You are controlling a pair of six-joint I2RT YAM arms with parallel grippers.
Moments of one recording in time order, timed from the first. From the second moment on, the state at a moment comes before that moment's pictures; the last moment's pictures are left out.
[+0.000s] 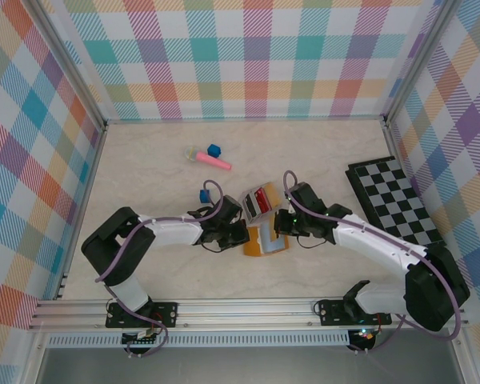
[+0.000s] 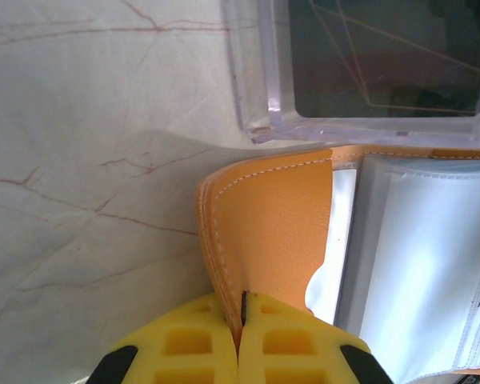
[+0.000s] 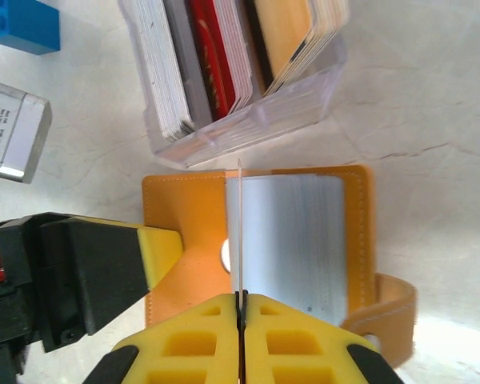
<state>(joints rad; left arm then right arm) -0.80 1.69 0.80 -0.11 0.25 -1.02 0.67 1.25 0.77 -0.50 -0.12 0.73</state>
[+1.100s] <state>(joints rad) -0.80 1.71 0.80 -0.07 0.27 -1.02 0.67 1.32 0.76 -0.52 -0.11 0.66</state>
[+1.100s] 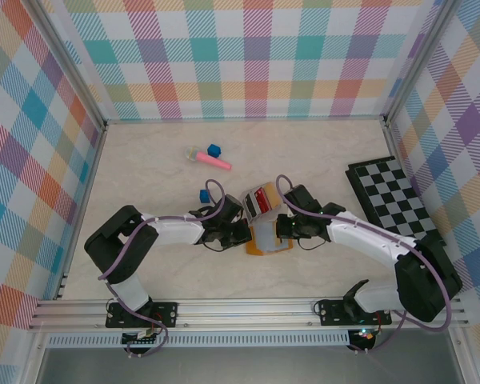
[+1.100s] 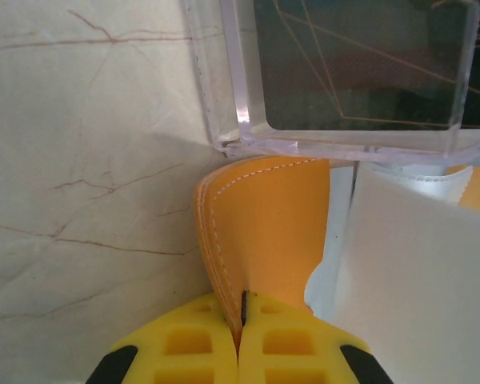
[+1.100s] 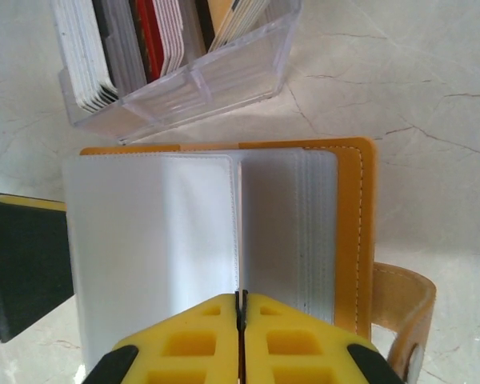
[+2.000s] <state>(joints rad) -0.80 1.69 0.80 -0.13 0.22 -1.00 0.67 1.42 0.73 -0.32 -0.30 0.77</state>
